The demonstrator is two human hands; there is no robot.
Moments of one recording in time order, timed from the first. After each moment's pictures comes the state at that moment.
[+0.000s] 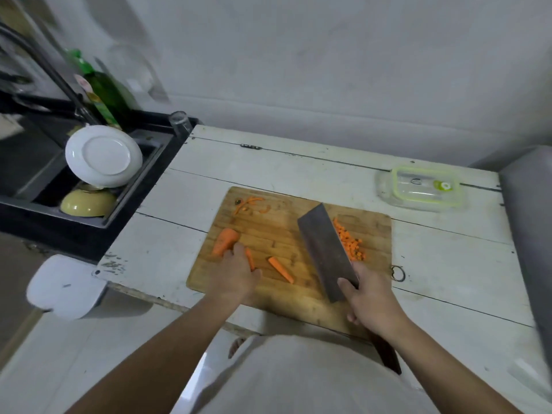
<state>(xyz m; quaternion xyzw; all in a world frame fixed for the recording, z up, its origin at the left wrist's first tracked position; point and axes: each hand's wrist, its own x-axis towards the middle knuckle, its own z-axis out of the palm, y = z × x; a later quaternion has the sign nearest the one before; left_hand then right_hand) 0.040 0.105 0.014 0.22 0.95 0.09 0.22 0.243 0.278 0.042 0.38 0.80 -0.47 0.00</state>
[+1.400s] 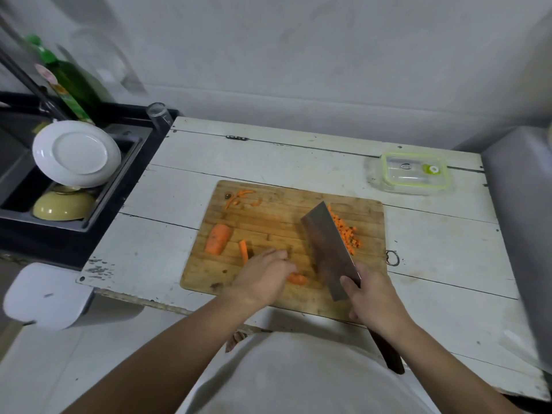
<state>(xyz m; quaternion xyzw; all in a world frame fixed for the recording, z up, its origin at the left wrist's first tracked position) 0.062 0.135 0.003 0.55 0.80 0.04 0.22 0.254 0.261 0.049 0.43 0.79 -0.44 0.03</state>
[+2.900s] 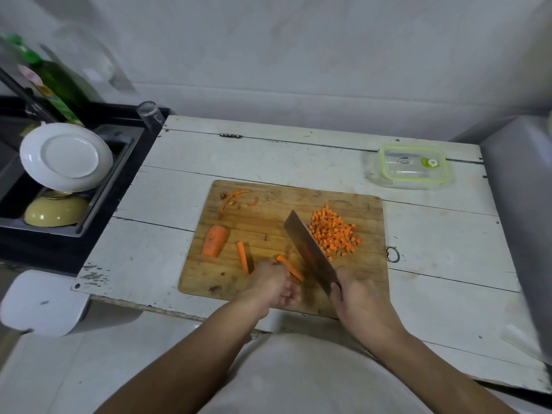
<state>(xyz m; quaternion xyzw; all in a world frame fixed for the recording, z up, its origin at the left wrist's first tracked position) 0.088 0.153 0.013 -0.05 0.75 0.40 0.53 0.250 0.243 0.044 0.34 0.90 -0.25 0.07</state>
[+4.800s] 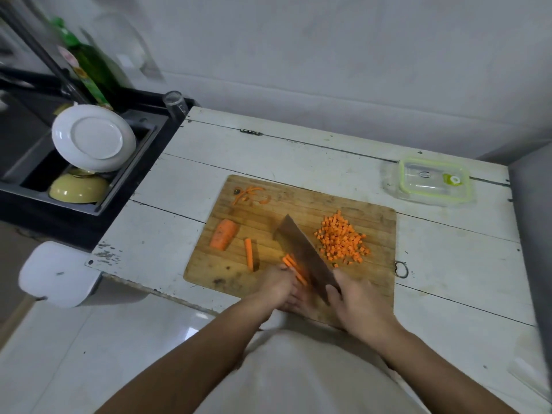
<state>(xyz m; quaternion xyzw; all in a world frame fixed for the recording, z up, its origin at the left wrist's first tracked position) 0.098 0.157 0.014 -0.07 0.75 0.39 0.53 0.234 0.261 0.040 0.30 0.90 -0.29 0.10</state>
